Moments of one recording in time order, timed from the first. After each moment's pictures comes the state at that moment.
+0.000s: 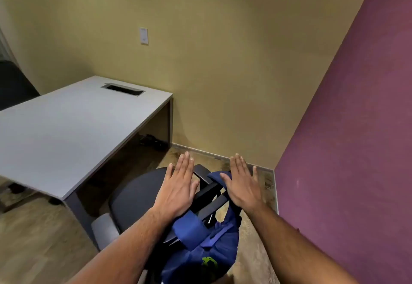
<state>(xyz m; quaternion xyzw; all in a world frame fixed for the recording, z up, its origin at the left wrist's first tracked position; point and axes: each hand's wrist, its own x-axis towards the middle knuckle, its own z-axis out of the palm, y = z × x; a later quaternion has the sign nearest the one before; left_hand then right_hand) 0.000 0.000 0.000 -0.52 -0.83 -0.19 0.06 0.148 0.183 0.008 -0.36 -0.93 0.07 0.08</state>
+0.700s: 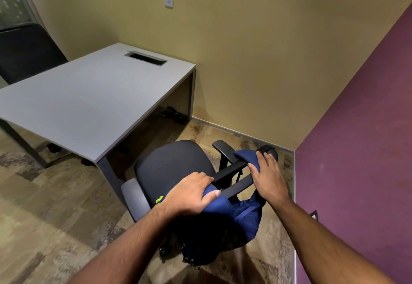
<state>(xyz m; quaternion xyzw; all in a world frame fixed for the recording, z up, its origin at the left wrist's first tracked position) 0.000 -0.066 -0.037 -0.57 -0.79 -0.19 -0.11 0.156 0.178 -0.048 -0.39 -0.90 0.15 0.09</state>
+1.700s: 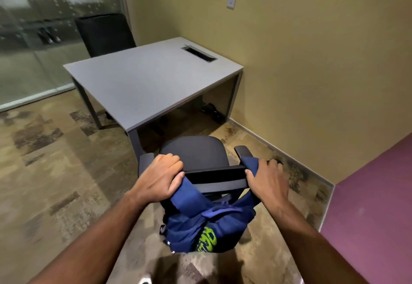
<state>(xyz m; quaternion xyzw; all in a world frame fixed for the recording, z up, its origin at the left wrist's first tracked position) 0.026 -0.111 -0.024 -0.48 -0.85 -0.16 0.14 0.147 0.189 -0.003 -0.30 -0.95 0.02 0.04</state>
